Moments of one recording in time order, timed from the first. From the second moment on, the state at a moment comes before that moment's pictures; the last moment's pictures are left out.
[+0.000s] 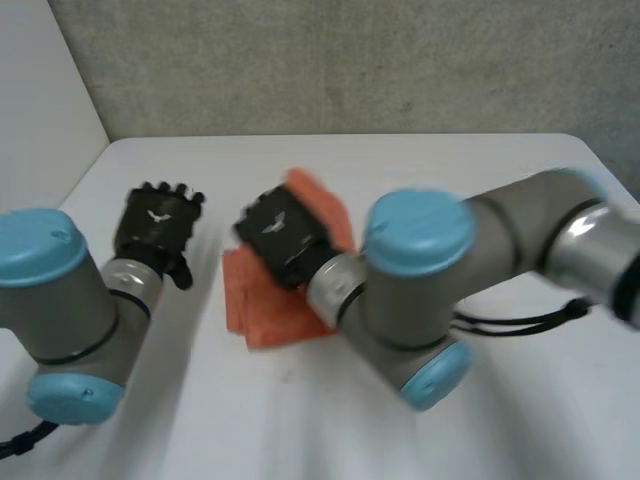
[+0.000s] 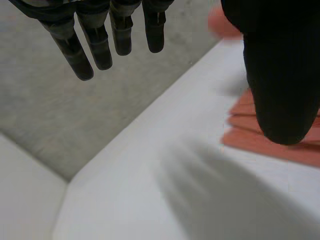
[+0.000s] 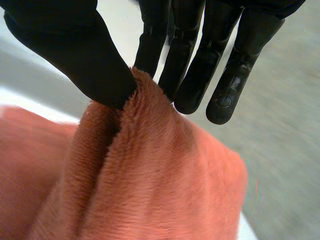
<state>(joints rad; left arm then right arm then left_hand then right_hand) 4.35 -1.93 -1.72 3.53 -1.66 3.58 2.39 -0.83 1.07 -0.14 1.36 2.58 0.24 0.22 0.26 0.22 0.05 0.95 1.18 1.18 1.19 0.98</state>
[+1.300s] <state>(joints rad) 4.26 -1.76 -1.34 3.12 -1.61 3.22 2.14 -1.13 0.91 0.16 1.63 3.06 0.24 0.22 0.26 0.22 0.05 0.21 0.23 0.22 0.24 0.06</state>
